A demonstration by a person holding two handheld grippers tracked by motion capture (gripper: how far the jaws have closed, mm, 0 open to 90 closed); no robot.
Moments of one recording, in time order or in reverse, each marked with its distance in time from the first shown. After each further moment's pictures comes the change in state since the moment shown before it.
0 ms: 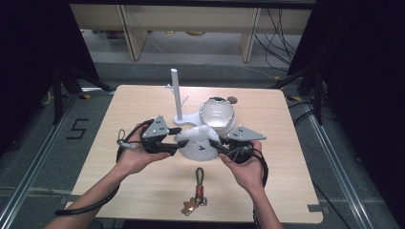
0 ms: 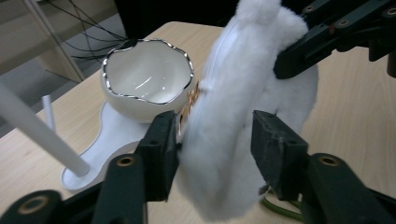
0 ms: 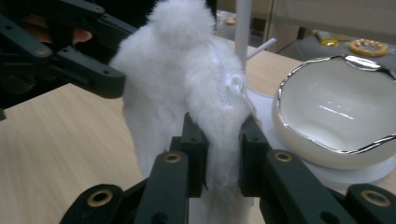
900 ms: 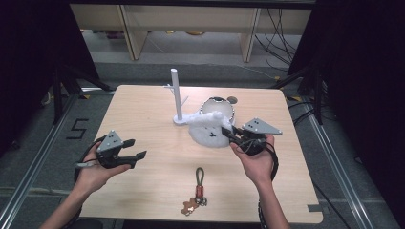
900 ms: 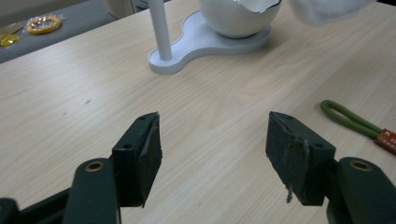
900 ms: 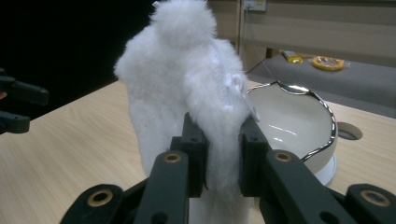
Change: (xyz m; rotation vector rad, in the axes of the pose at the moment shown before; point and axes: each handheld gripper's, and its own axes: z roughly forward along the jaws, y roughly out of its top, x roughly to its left) left arm 0.033 -0.096 -0.079 0.082 0.202 -0.193; right arm -0.027 0.012 -0.016 -0.094 -0.076 0.051
